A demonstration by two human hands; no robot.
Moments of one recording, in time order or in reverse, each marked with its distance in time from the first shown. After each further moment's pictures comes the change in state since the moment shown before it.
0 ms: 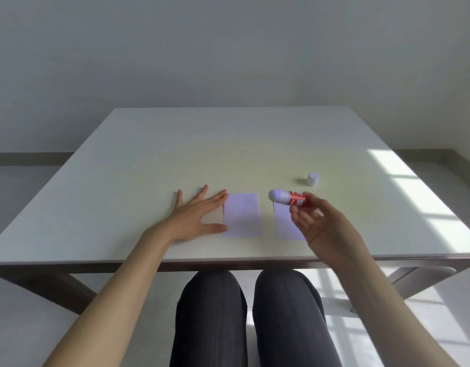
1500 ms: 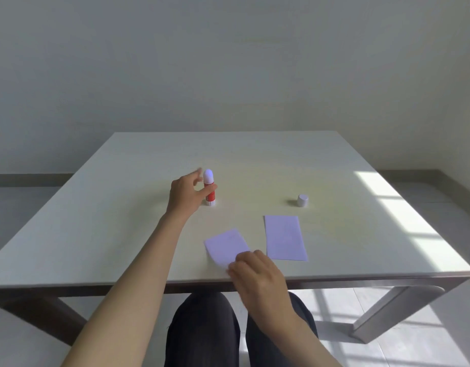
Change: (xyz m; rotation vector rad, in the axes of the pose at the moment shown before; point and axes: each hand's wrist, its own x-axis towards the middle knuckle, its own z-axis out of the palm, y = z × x) left_hand 0.061 0.015 -0.042 -0.439 0.654 -0.260; right_hand -0.012 0.103 -0.002 -1.672 -0.134 -1.271
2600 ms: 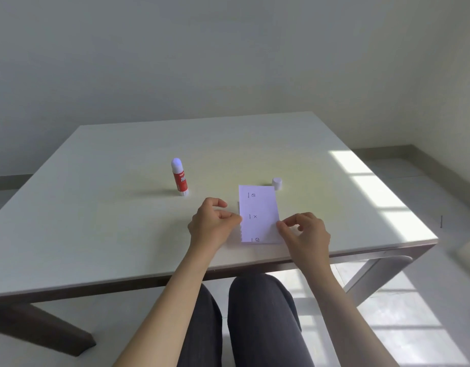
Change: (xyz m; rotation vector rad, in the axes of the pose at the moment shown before) left_hand -0.106 0.064 0.063 -0.242 -0.163 -0.227; right_hand 0.014 0.085 -0.065 0.195 -0.040 0.914
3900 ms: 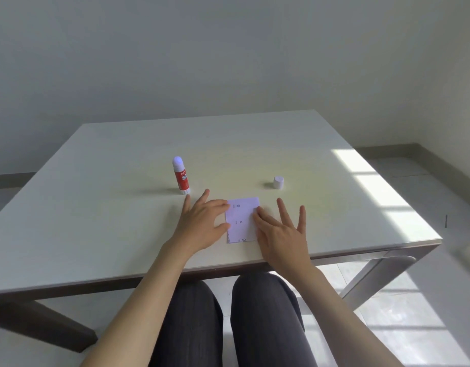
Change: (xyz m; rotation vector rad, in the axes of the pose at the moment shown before) left_hand 0.036 -0.031 -0.020 0.900 -0.219 0.493; right_hand 0.002 0.006 0.033 -0.643 -0.220 -0.483
